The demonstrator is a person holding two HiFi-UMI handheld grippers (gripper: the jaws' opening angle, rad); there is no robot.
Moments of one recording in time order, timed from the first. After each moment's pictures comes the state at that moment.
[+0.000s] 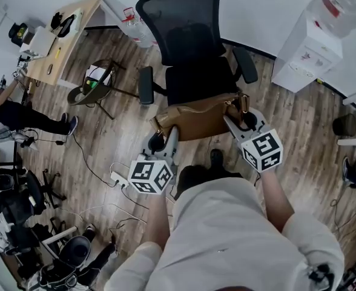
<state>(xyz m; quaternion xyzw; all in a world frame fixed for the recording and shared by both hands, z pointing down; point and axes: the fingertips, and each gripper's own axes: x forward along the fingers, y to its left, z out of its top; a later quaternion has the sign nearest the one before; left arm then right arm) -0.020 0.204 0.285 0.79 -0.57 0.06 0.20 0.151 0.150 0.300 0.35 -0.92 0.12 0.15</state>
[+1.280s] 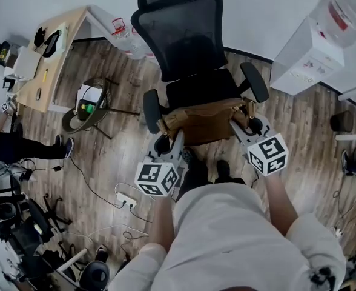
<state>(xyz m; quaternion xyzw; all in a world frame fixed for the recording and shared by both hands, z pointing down) -0.100 0.076 0.303 0.82 -0.52 0.06 0.23 0.077 0.048 0.313 0.41 -0.88 0.15 0.18</state>
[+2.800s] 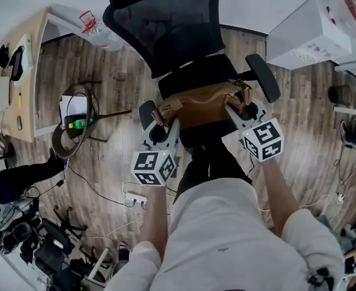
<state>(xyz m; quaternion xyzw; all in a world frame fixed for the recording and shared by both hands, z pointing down) -0.144 -0.083 0.385 0.82 -0.46 0.14 0.30 0.033 -0.097 0.391 0.45 -0.84 0.21 0.23</state>
